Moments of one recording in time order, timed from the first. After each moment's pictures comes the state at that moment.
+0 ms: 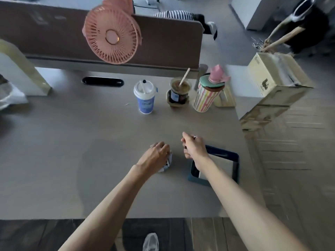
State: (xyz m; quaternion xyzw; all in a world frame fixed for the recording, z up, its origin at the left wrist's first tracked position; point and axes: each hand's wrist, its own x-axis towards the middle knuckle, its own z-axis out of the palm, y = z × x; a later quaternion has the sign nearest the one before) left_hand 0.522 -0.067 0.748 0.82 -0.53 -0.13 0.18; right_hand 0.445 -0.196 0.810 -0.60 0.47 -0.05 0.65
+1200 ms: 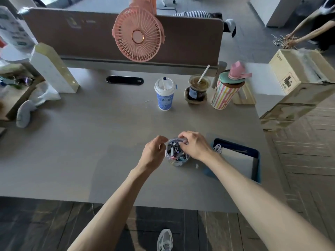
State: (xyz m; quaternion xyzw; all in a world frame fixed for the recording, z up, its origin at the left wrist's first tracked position) left_hand 0.518 -0.005 0.769 0.86 -0.21 -0.16 0.43; right_hand 0.460 -0.174 0.782 -0.95 0.13 0.01 0.28
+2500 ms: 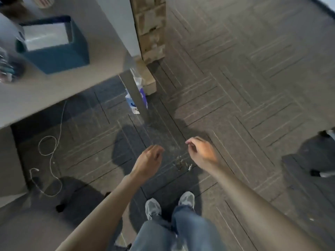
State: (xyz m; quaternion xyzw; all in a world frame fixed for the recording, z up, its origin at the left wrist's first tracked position) left_hand -0.025 -0.040 0.599 0.77 -0.50 -0.36 0.19; right_hand -0.214 -0.157 0.608 -0.81 0.46 -0.03 0.35
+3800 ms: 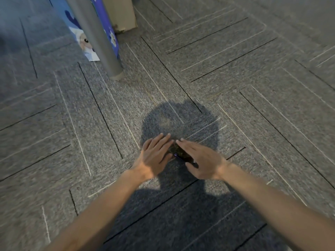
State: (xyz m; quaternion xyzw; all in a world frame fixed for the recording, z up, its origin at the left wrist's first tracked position) left_hand -0.083 -0.058 -0.073 0.70 -0.70 -0.15 0.05; right_hand -0.281 -0.158 -0.052 -0.93 0.22 0.10 0.27
